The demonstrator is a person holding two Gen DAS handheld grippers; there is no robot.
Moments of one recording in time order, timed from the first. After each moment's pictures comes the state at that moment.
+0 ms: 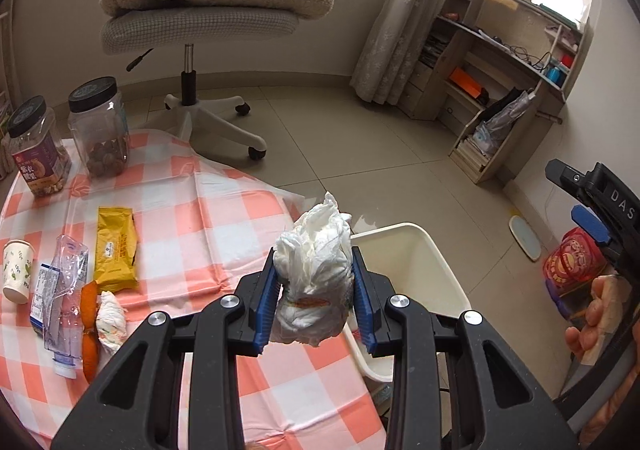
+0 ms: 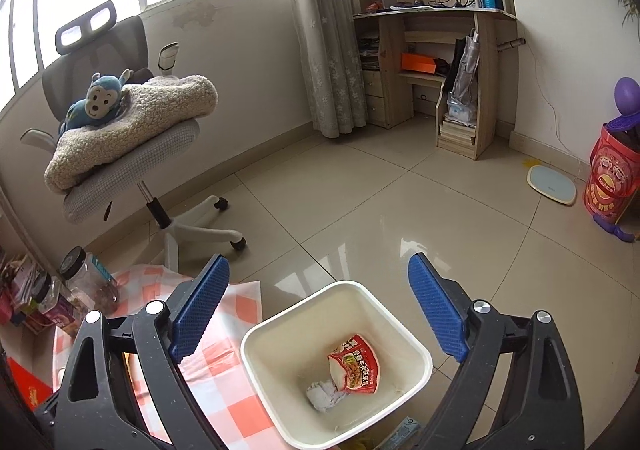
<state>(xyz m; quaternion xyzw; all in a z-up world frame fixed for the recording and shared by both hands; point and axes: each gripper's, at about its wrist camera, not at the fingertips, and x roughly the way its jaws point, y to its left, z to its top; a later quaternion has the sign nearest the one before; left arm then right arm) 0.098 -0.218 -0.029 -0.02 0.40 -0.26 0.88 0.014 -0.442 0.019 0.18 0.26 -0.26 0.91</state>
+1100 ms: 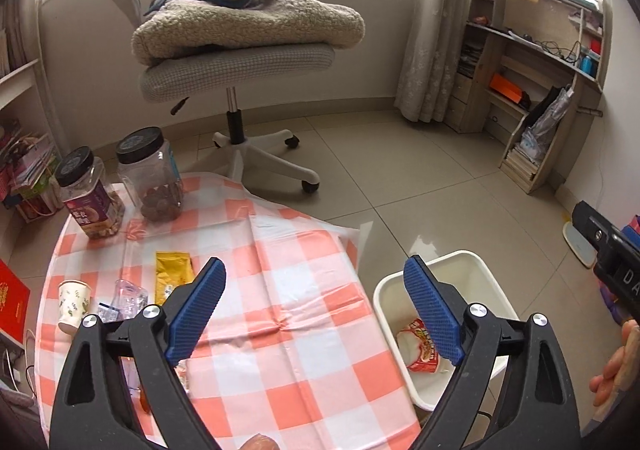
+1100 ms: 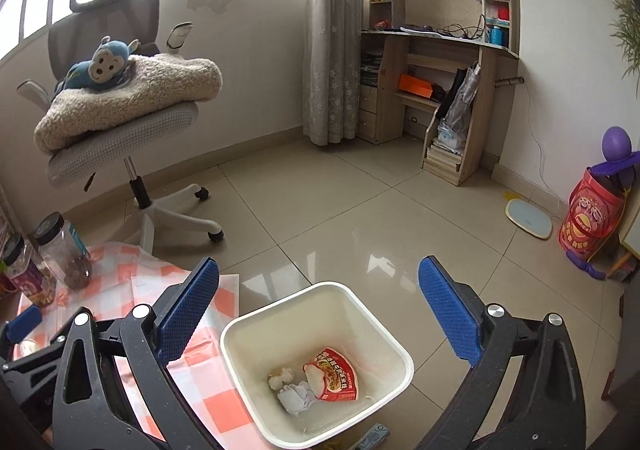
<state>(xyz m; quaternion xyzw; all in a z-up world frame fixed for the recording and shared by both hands) 0.112 -0.202 -0.005 0.04 0.35 -0.15 0.92 0.030 -0.389 0.016 0.08 0.27 -0.28 0.92</state>
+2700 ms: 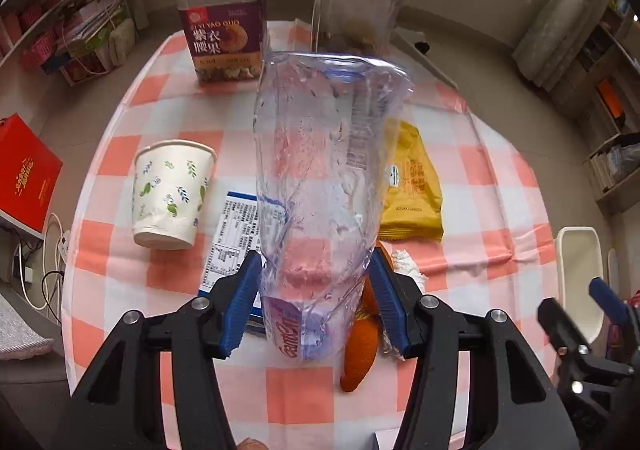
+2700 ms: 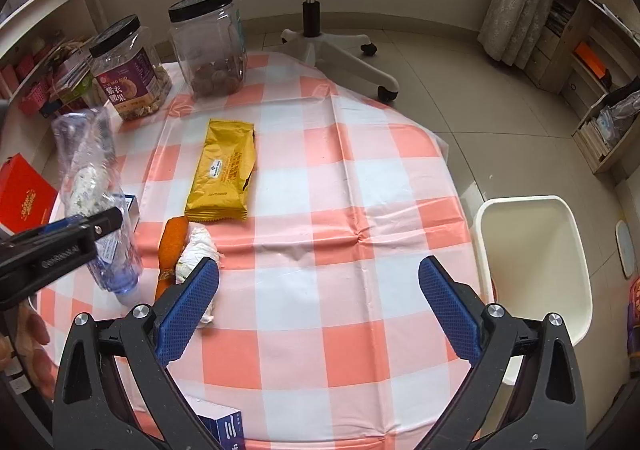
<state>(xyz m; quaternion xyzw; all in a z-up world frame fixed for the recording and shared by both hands) 0.180 0.034 -0.107 -0.04 0.52 -0.03 0.85 0.137 -0.167 -0.106 0.02 0.50 -0.03 0.86</state>
